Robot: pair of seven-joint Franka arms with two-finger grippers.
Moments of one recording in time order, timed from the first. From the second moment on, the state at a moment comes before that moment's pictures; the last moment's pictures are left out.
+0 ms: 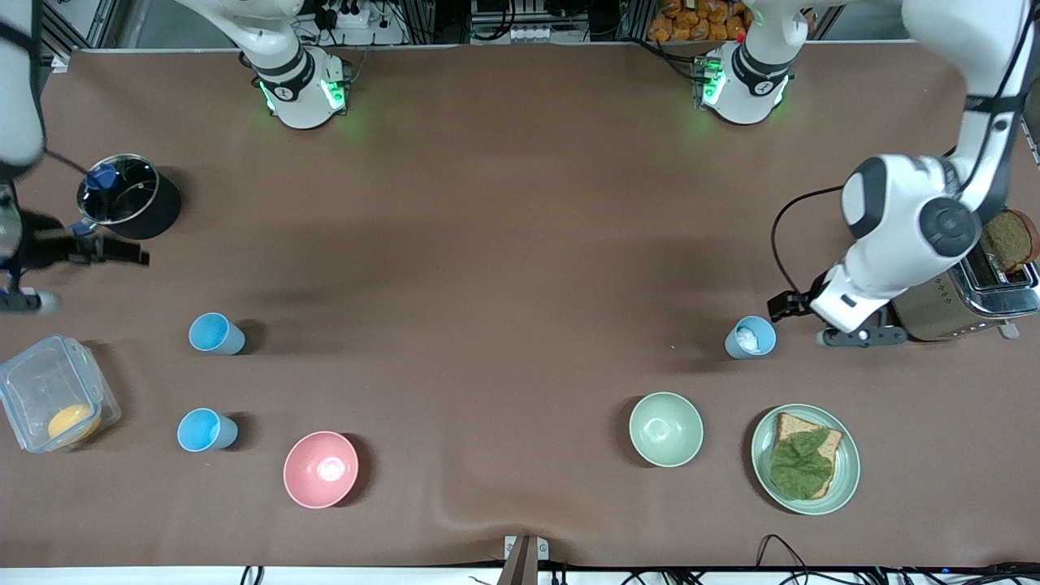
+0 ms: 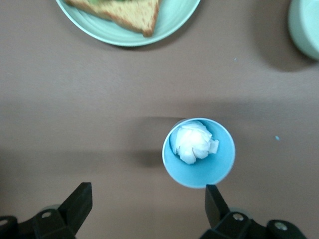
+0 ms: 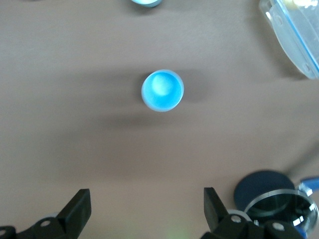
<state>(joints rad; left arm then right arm) 0.06 0.30 -0.14 -2.06 0.02 2.38 -0.10 -0.19 0.24 0.03 -1.62 0.01 1.64 -0.11</state>
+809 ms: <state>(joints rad) 0.06 0.41 -0.16 -2.05 0.02 2.46 -0.10 -0.26 0.54 0.04 -1.73 -0.07 2.08 -0.10</state>
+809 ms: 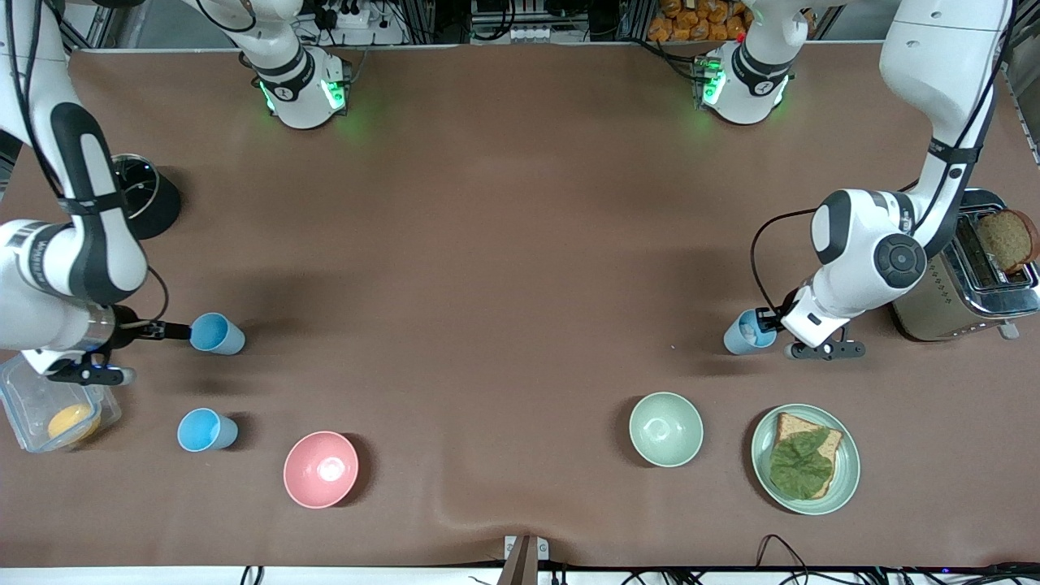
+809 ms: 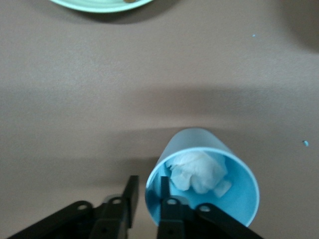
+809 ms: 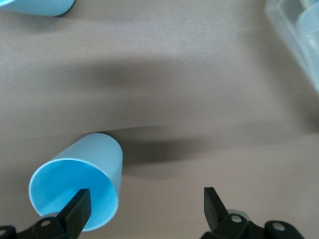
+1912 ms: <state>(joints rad) -0.45 0.58 -0.47 -1.81 0.16 2.46 -1.21 -0.24 0.54 0.04 -1.80 -0.07 2.19 -0.08</state>
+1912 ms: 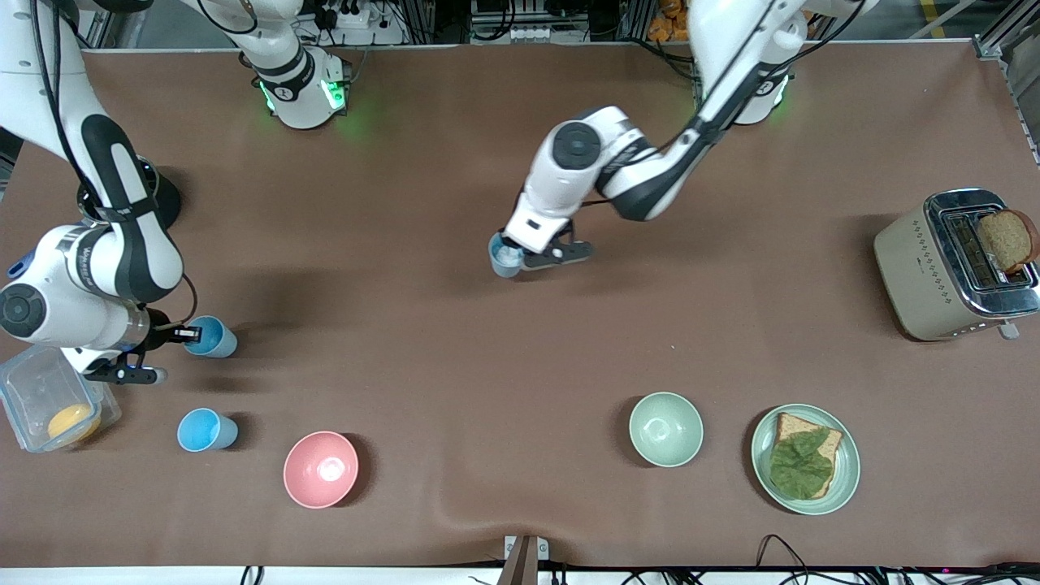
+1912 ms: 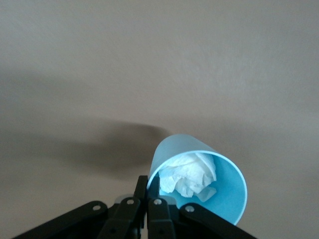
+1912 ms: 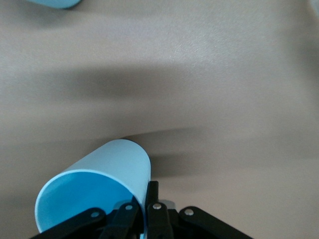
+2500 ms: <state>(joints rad) -0.60 0.70 -0.38 -1.67 0.26 2.43 -1.36 -0.19 0.39 0.07 -1.76 0.01 1.94 0.02</state>
